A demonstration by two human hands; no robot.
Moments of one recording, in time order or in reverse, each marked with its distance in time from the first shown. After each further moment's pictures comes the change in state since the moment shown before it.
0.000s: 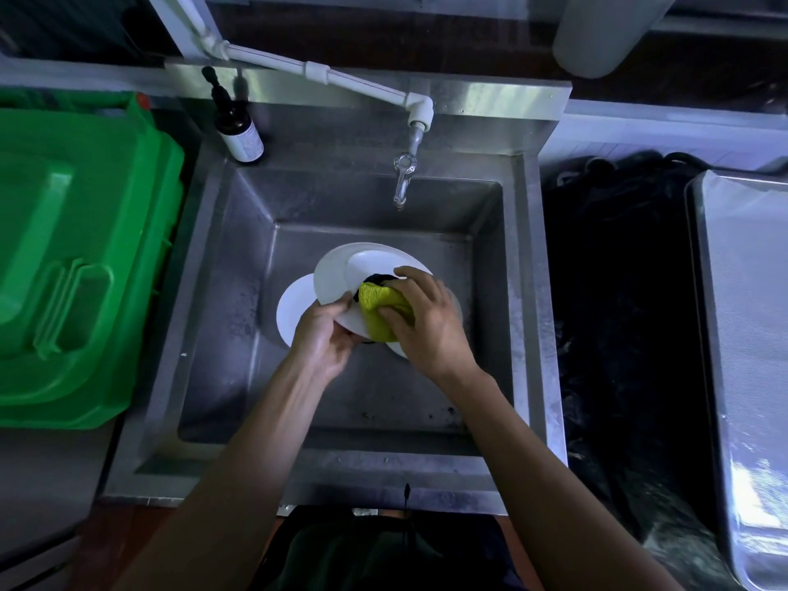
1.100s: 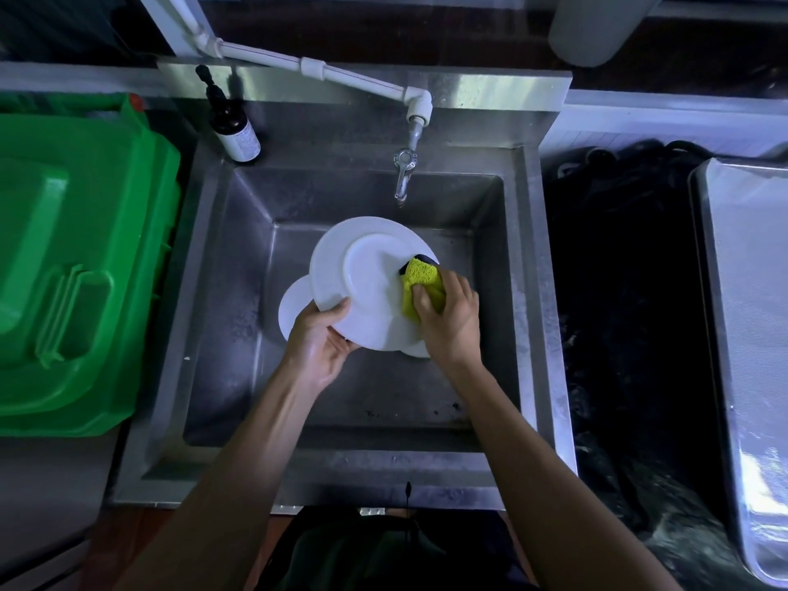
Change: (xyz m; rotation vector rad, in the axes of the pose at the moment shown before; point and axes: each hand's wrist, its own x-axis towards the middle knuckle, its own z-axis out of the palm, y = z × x) left_hand 0.001 0.000 -0.025 0.018 -0.182 0.079; right_hand 0.003 0.017 0.012 0.133 0.170 0.443
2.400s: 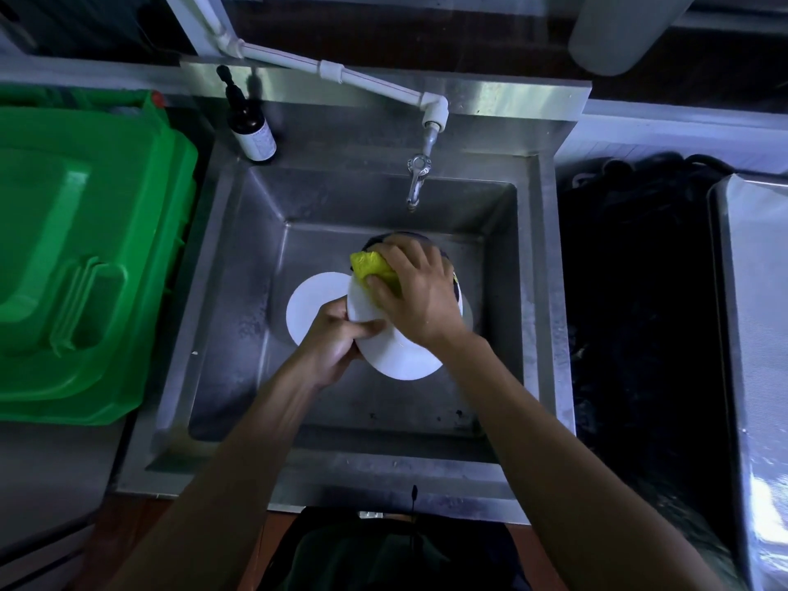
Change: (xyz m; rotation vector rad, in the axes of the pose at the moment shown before) left_hand 0.001 0.003 0.008 0.417 -0.106 -0.001; right_hand 0.027 -0.048 0.012 -0.297 -0.169 -0.489
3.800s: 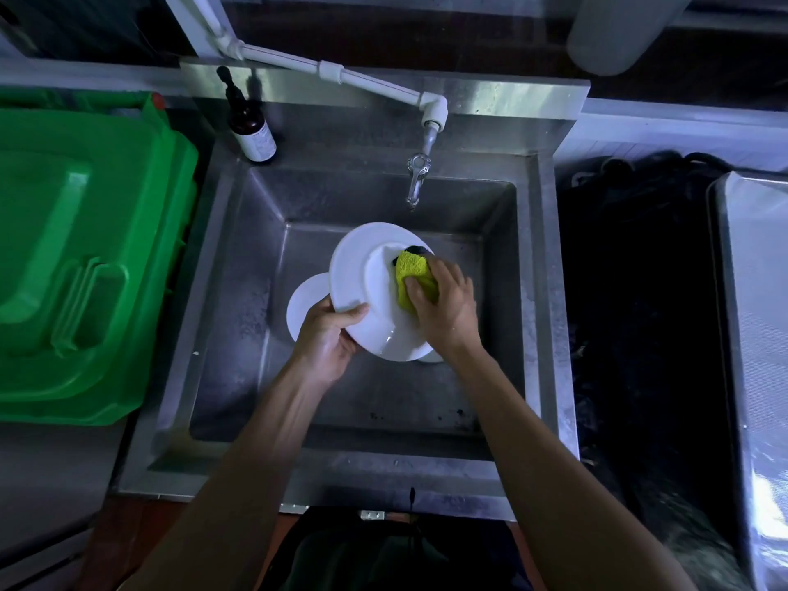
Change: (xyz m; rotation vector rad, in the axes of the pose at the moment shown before) left_hand -0.009 0.008 0.006 -0.274 0.130 0.006; right_hand -0.023 0.031 0.008 0.222 0.055 0.369
